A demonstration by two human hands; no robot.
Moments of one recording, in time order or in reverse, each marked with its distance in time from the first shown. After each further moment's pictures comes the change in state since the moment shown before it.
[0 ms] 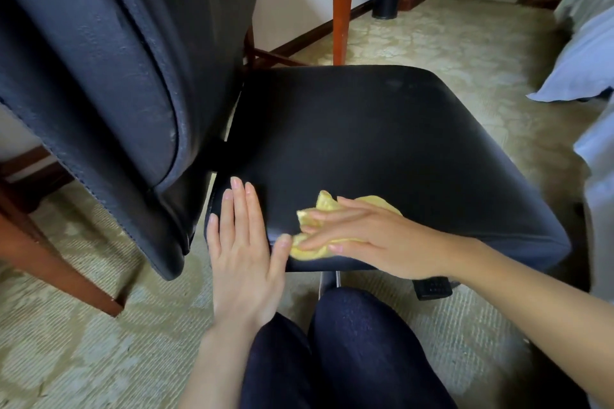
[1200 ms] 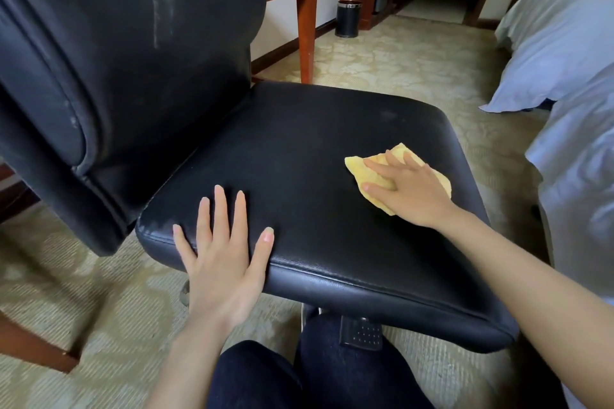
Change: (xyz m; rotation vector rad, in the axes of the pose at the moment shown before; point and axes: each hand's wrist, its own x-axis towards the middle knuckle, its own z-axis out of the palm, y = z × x) left_hand 0.046 -0.004 0.009 0.050 -0.088 -0.047; right_hand -0.006 0.088 -0.049 -0.328 0.289 0.865
